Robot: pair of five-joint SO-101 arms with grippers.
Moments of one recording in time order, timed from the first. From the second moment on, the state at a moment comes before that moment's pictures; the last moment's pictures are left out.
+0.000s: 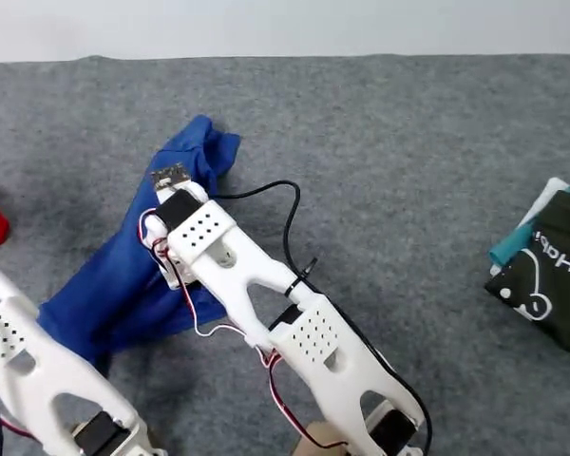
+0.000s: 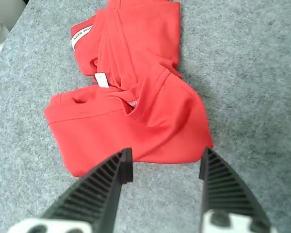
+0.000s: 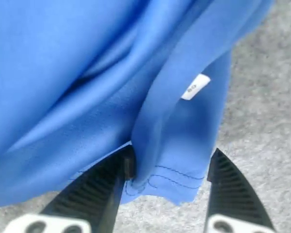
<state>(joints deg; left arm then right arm) -50.1 56.4 -88.0 99.0 -14.0 -50.5 59.0 -60.3 100.2 -25.0</state>
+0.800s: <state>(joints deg) -50.1 56.4 -88.0 99.0 -14.0 -53.1 61.4 -60.4 100.2 -24.4</state>
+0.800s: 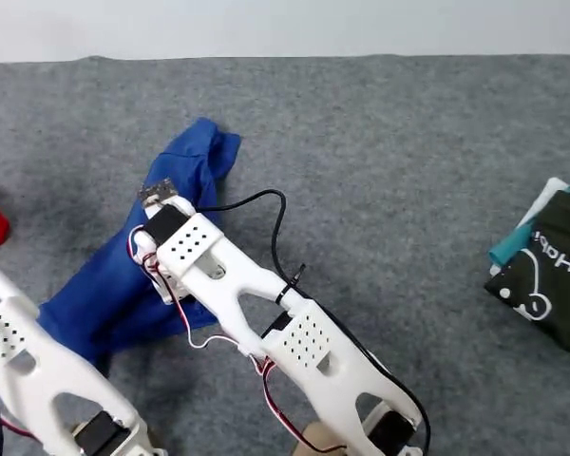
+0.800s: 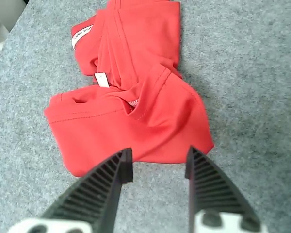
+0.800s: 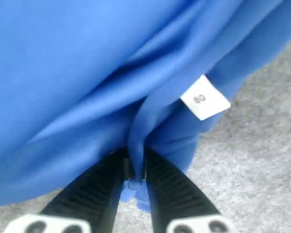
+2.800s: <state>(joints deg) -50.1 56.4 -88.0 99.0 -14.0 -53.7 61.4 -60.4 100.3 -21.2</state>
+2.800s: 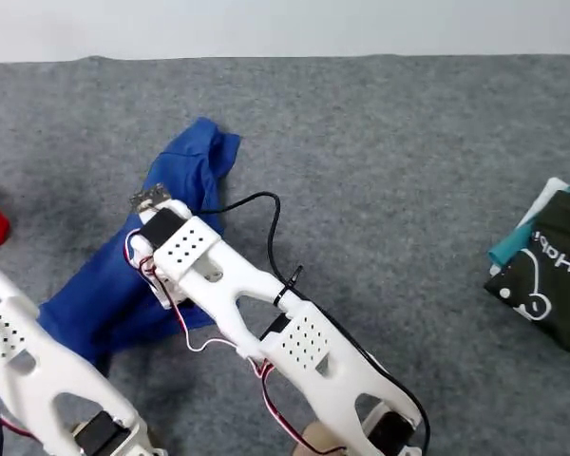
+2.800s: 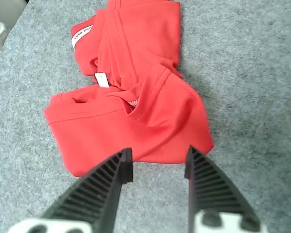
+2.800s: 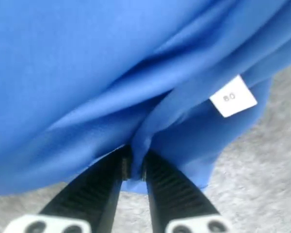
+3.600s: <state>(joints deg) -44.9 51.6 -88.0 99.0 -14.0 -35.6 22.2 -29.7 100.4 -13.1</state>
